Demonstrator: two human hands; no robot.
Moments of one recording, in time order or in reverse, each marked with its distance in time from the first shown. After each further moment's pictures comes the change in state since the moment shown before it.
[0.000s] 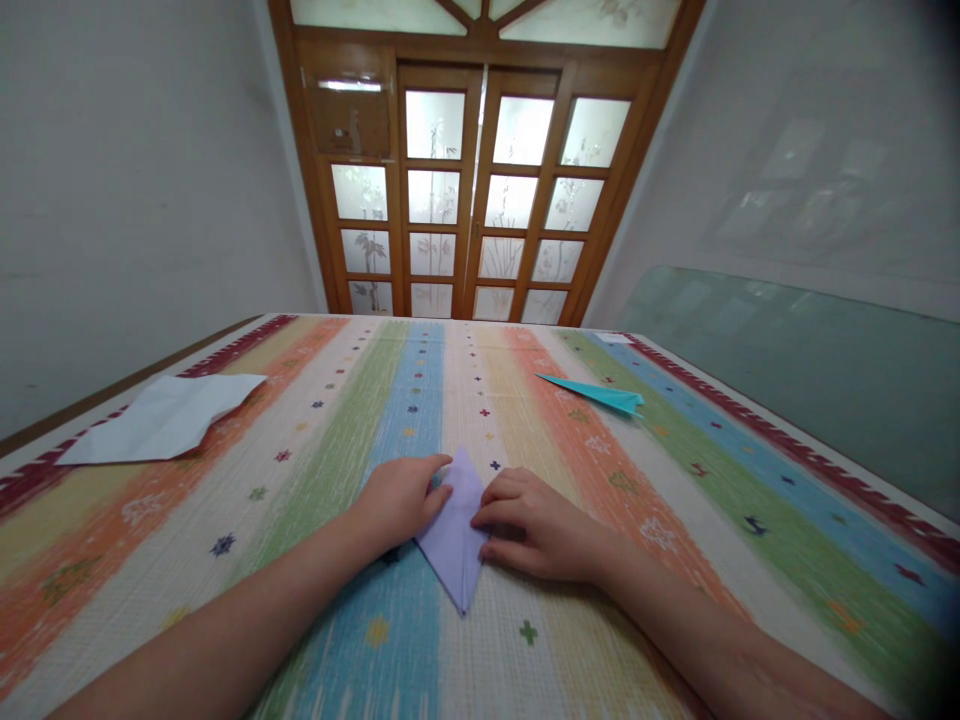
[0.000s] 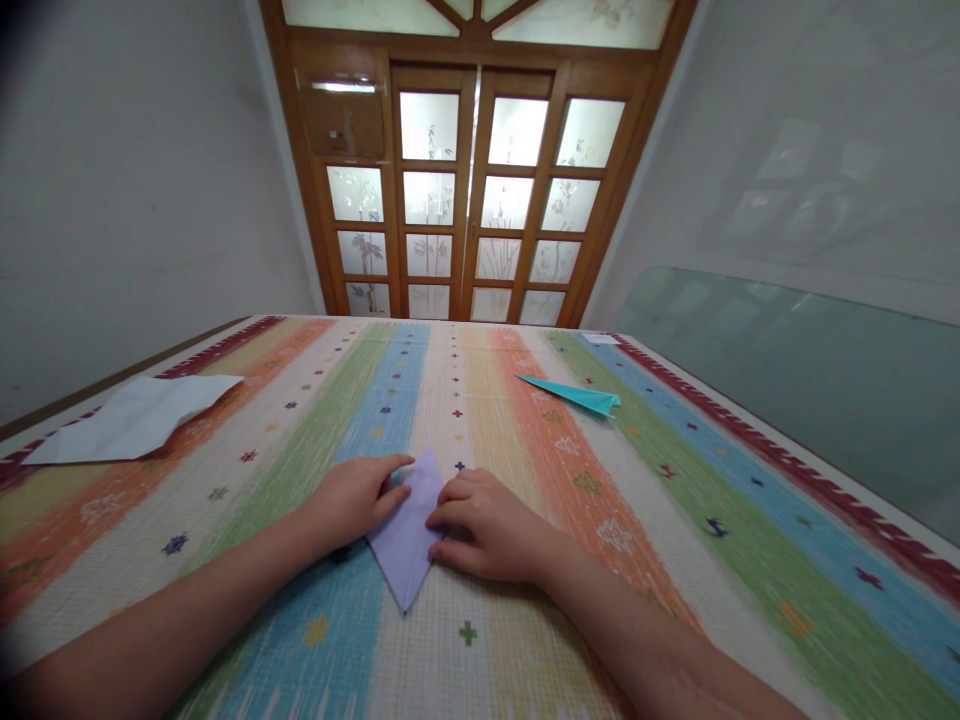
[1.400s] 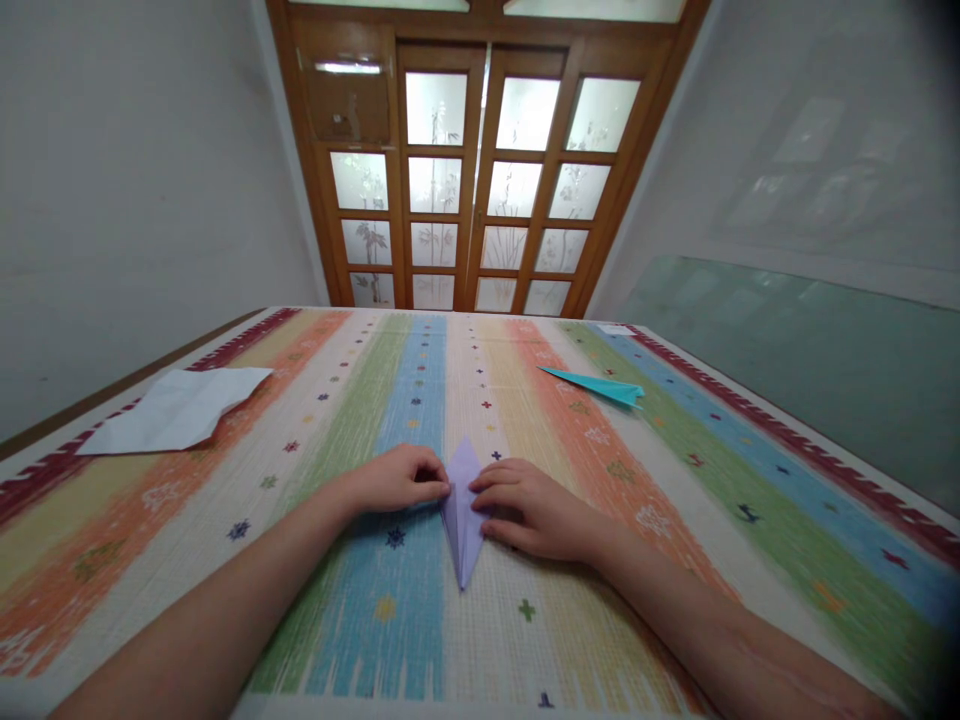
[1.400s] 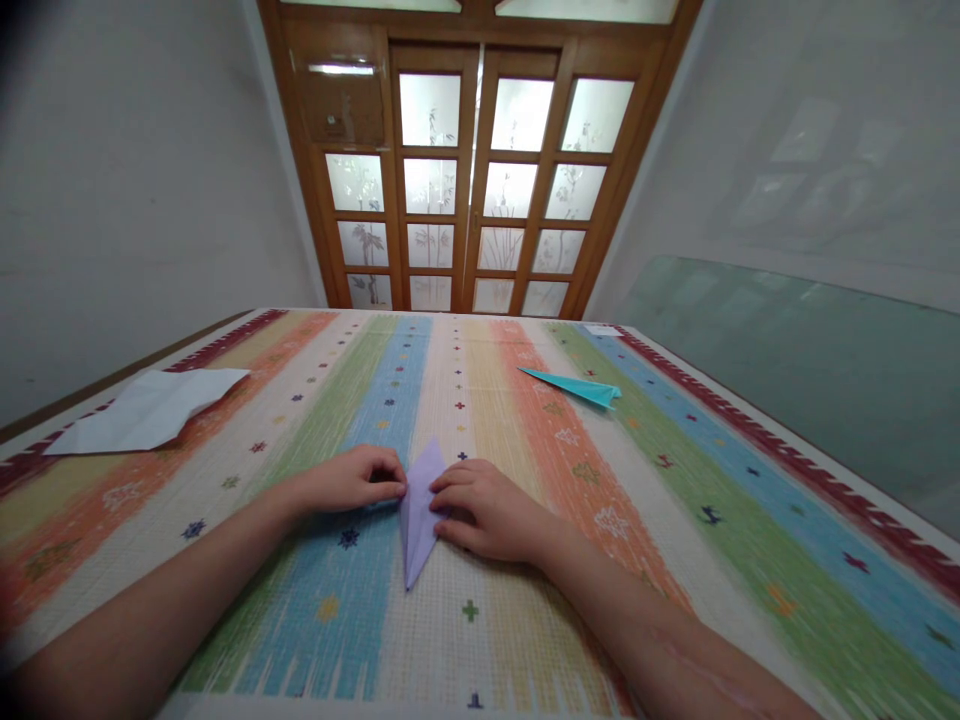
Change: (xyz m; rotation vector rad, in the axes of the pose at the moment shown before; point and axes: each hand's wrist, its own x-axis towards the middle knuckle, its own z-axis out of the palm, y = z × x) left_hand 0.012 -0.026 -0.016 -0.483 -0.305 0.223; right_hand 0.001 0.002 0.001 0.022 -0.002 0.000
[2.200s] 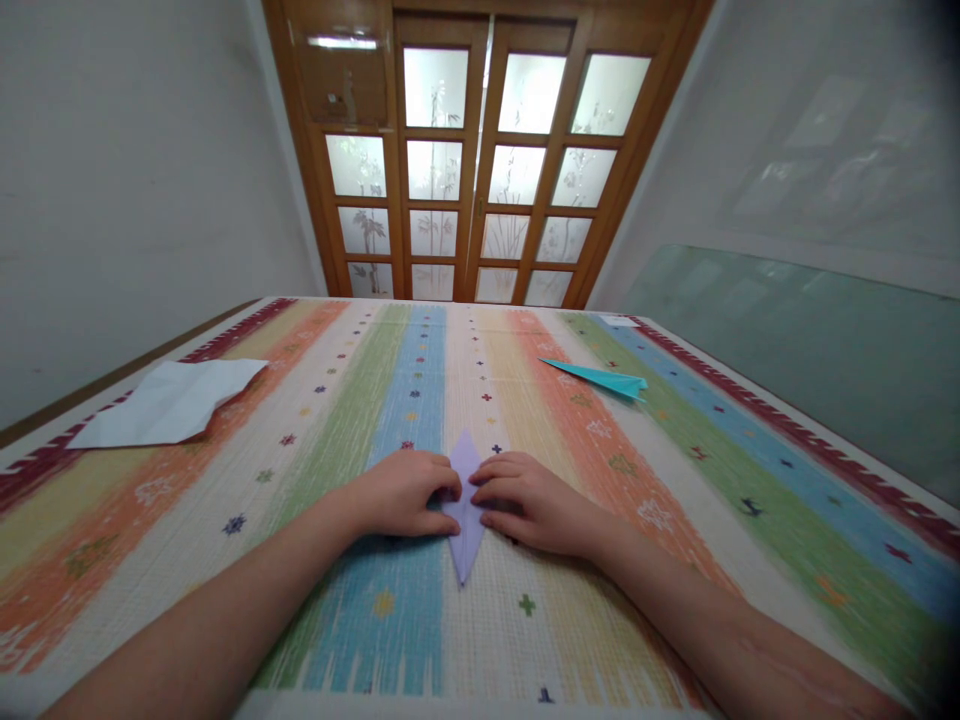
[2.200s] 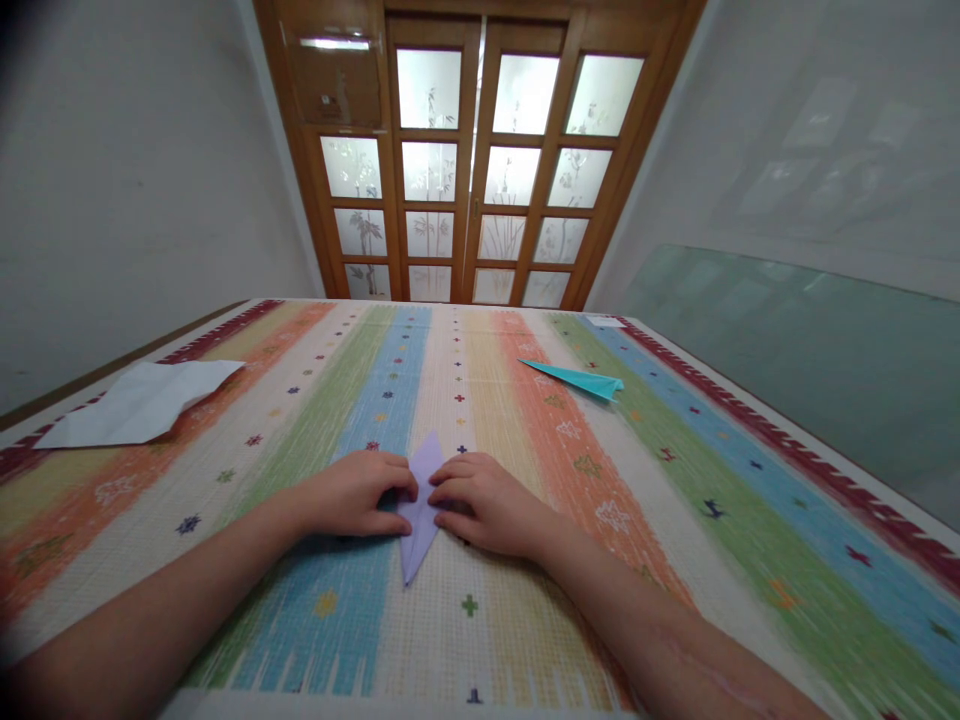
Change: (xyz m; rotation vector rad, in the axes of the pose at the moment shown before) left_hand -0.007 0.025 0.010 0.402 -0.035 0.167; right_hand 0.000 0.005 0.006 -0.011 0.022 0.019
